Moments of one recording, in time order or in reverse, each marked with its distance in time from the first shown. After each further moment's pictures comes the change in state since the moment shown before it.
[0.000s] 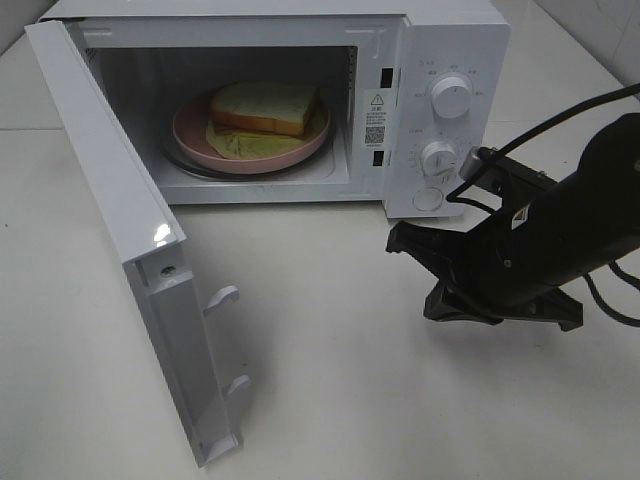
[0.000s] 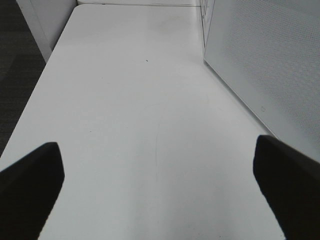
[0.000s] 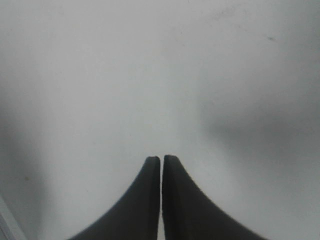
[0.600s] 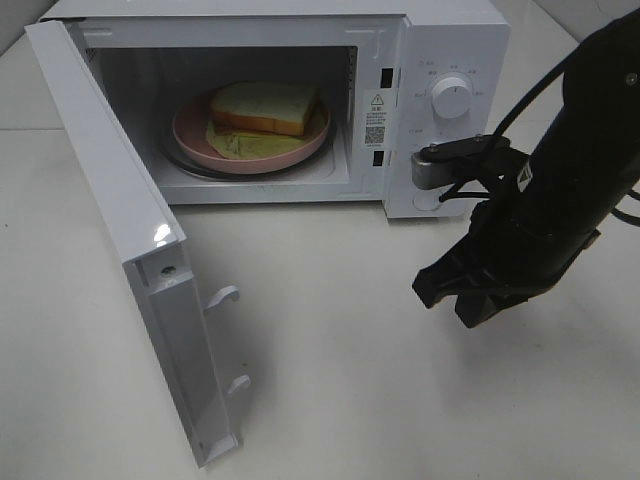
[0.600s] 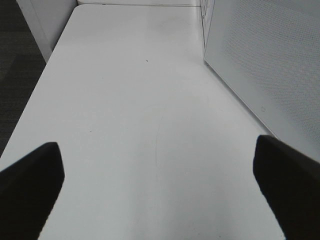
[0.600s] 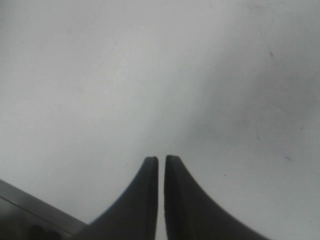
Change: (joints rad) left arm 0.000 0.000 0.000 0.000 0.000 0.000; right arm 0.000 -0.006 -0.205 -0.250 0.486 -0.493
